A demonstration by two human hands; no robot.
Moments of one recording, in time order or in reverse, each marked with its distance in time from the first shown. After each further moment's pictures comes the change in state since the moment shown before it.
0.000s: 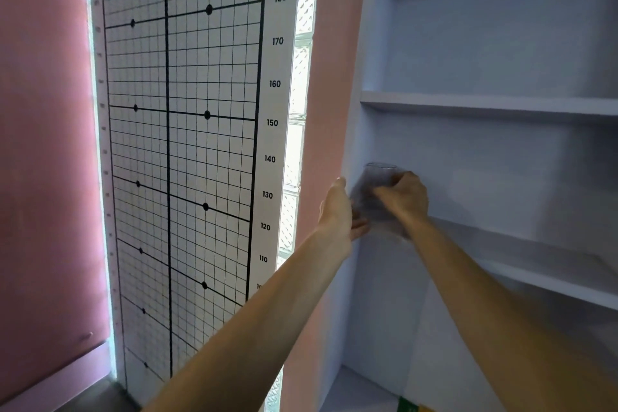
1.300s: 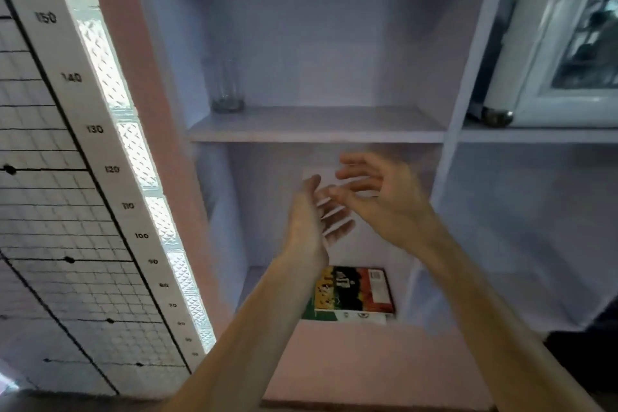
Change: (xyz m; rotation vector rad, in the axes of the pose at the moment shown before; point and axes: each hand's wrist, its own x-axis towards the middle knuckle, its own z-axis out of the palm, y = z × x) left_hand -0.077 -0.165 0.055 0.006 -0.323 -0.377; right_hand -0.190 0.109 -0.157 0.077 -0.112 -0.030
